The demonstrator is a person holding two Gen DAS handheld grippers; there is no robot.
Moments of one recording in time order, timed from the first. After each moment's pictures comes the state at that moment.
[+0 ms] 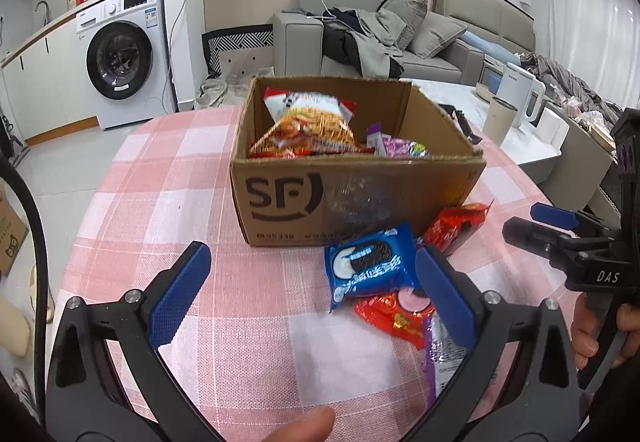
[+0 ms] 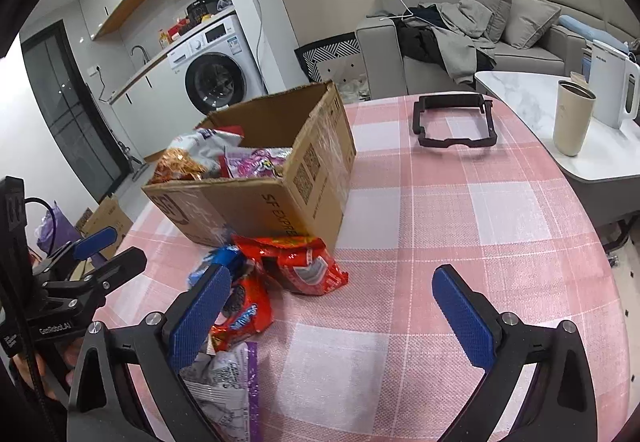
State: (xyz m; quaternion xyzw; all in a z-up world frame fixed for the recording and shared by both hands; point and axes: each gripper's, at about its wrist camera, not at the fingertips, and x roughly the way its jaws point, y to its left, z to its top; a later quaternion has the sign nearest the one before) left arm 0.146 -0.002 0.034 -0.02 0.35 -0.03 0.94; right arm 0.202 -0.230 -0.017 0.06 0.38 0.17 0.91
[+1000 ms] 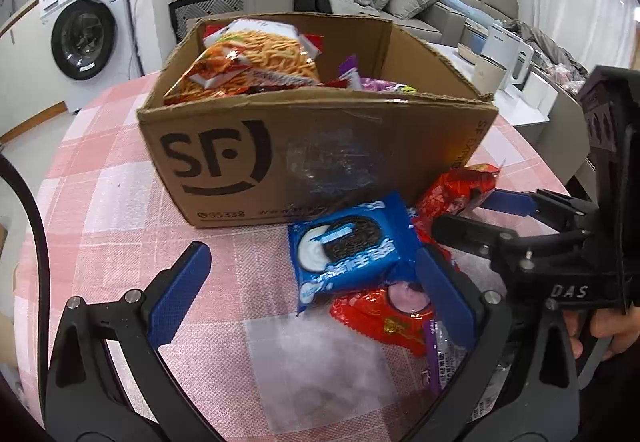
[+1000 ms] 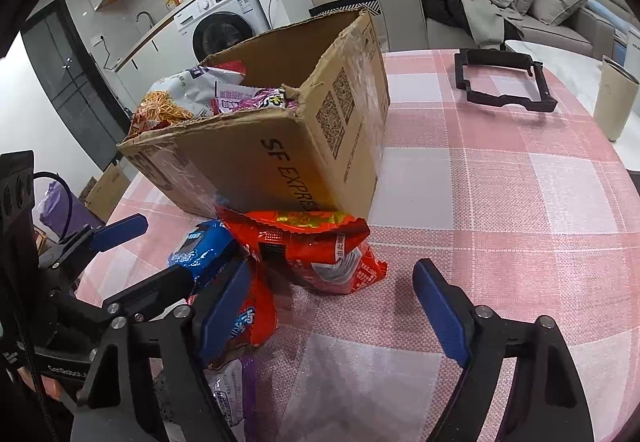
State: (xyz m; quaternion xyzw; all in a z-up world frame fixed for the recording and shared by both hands) left arm 0.213 -0.020 -0.022 -0.01 0.41 -0.09 0.91; right arm 0.245 -0.195 -0.065 0.04 0.44 0.20 0.88
